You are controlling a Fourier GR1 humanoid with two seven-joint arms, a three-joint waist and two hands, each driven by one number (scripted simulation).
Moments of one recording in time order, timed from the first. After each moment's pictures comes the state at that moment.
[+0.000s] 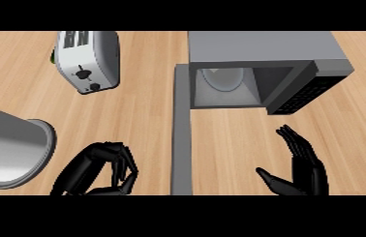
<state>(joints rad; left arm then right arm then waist) 0.14 0.00 -0.08 -1.80 -0.12 -0.51 -0.16 0.13 -0.13 0.05 -1.30 -0.24 0.02 -0.78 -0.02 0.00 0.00</state>
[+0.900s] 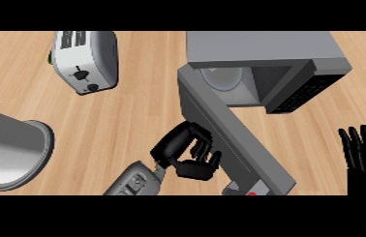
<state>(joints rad) -0.35 0.01 -0.58 -1.28 -0.16 -0.02 -0.16 0.30 -0.28 -0.06 -1.67 -0.34 0.10 -0.63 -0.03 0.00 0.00</state>
